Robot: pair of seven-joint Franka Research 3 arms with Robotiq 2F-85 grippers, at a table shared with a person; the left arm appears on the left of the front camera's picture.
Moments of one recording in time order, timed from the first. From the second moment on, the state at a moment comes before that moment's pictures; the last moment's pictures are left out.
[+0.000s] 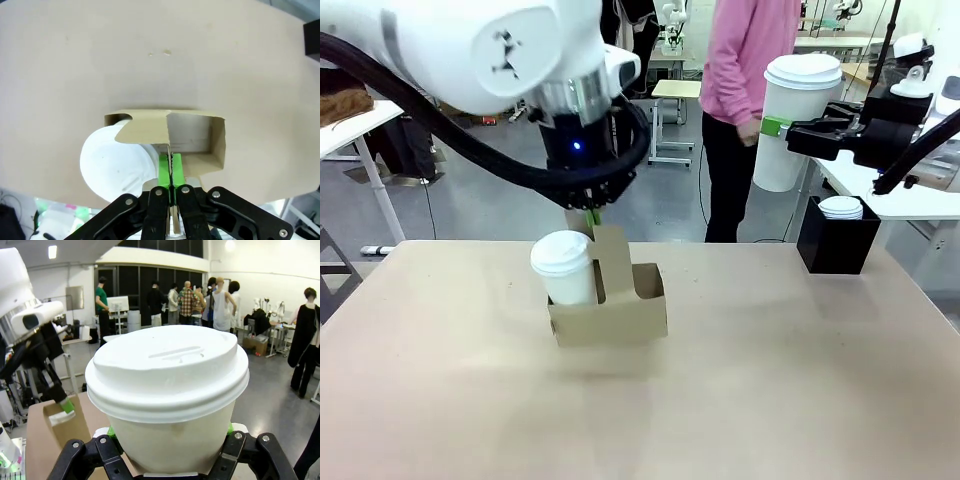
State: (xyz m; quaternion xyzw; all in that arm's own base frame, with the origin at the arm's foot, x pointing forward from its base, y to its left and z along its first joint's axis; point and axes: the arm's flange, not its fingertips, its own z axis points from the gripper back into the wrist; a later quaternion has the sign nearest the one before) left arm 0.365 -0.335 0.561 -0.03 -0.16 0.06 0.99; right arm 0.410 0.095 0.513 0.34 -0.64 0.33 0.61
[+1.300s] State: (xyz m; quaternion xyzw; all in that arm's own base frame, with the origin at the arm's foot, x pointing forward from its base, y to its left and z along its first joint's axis) left arm 0.356 -0.386 0.493 0.01 -0.12 0.02 0.99; right arm 0.410 0.094 0.513 0.34 -0.64 0.33 0.61
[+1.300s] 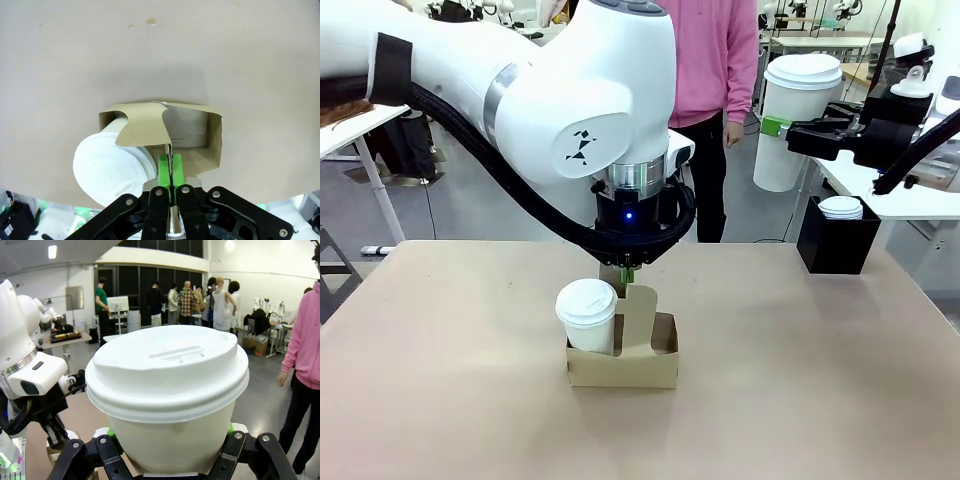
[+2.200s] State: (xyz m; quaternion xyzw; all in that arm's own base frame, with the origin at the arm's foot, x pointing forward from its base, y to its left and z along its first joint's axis) left arm 0.340 -0.365 0.534 -0.01 -0.11 -0.05 0.99; right arm 0.422 0.112 0.487 0.41 -0.59 0.37 0.59
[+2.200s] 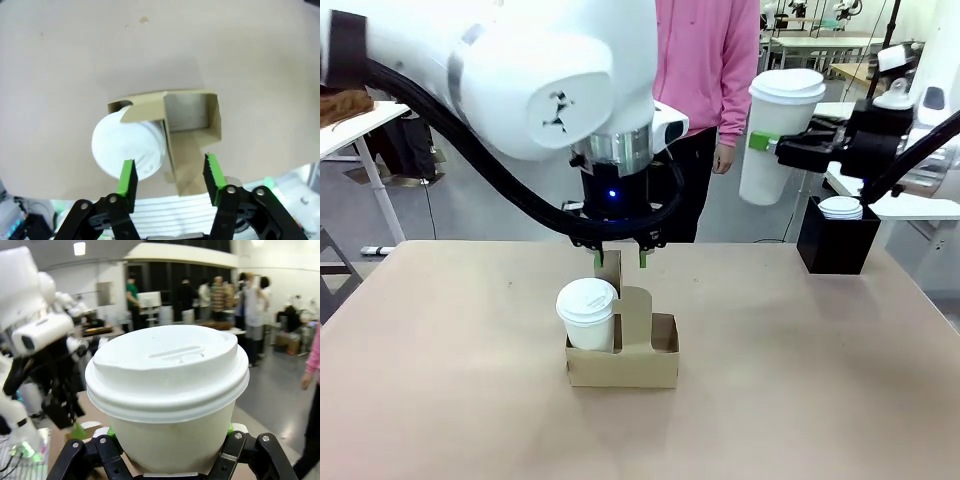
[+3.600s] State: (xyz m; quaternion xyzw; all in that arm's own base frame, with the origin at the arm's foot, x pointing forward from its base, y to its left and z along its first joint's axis) left arm 0.343 -0.177 0.572 -0.09 -0.14 -0.35 0.92; right arm 0.444 0.178 0.394 0.58 -0.41 0.50 0.50
